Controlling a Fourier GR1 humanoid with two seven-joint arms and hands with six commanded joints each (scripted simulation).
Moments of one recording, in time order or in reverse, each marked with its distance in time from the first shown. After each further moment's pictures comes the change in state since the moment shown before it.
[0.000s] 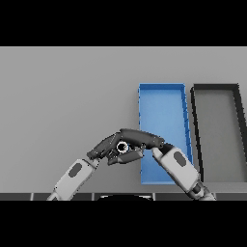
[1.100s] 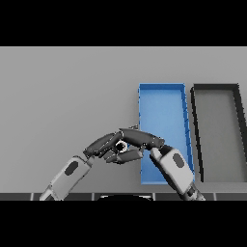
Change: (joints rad) left arm -0.040 0.089 -0.012 0.014 -0.111 -0.026 0.052; right arm 0.031 0.109 -0.067 -0.029 -0.003 0.046 0.052
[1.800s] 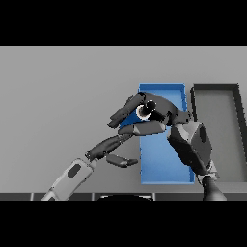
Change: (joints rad) left arm 0.023 -0.023 -0.027 -0.011 -0.004 0.005 0.078; right arm -0.424 -0.186 -0.233 -0.015 -0.597 -0.383 0.242
